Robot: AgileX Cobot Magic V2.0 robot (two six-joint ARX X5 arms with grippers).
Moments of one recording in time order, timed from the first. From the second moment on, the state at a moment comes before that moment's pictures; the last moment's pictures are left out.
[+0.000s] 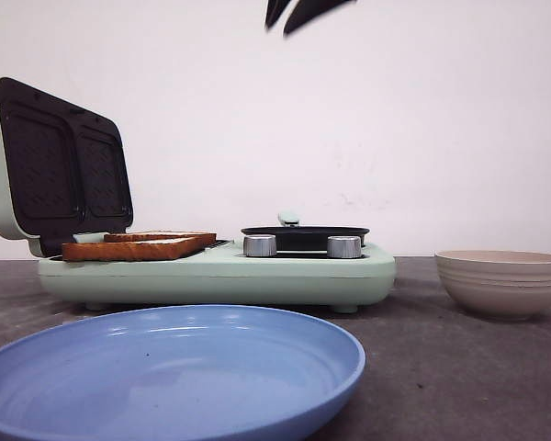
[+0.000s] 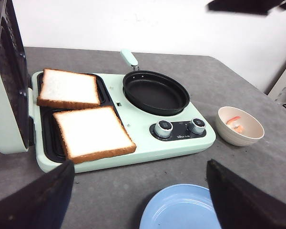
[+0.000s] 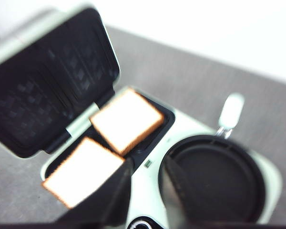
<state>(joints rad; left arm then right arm) -0.08 0.36 0.60 -0.49 0.47 -0.13 0.62 1.61 1.73 -0.60 -0.03 0.13</state>
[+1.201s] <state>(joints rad) -0.08 0.36 0.59 -0.49 0.47 -0.13 0.61 0.56 0.50 -0.19 -0.05 0.19</state>
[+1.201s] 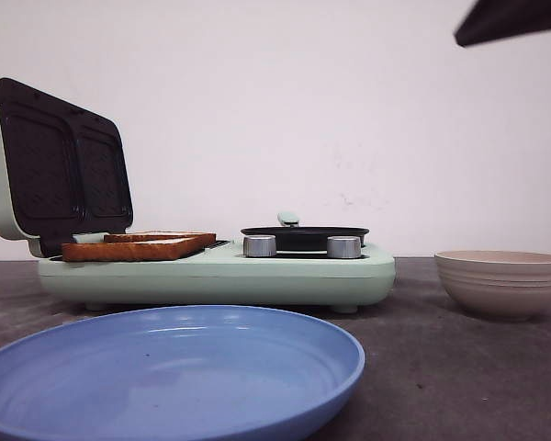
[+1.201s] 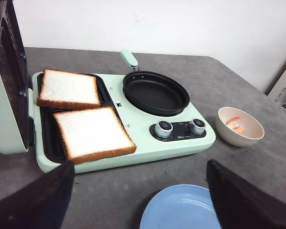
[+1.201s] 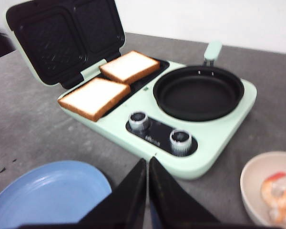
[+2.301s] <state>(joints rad) -0.08 0.36 0.57 -0.40 0.44 -0.23 0.61 0.33 0.35 -0.27 -0.02 0.26</state>
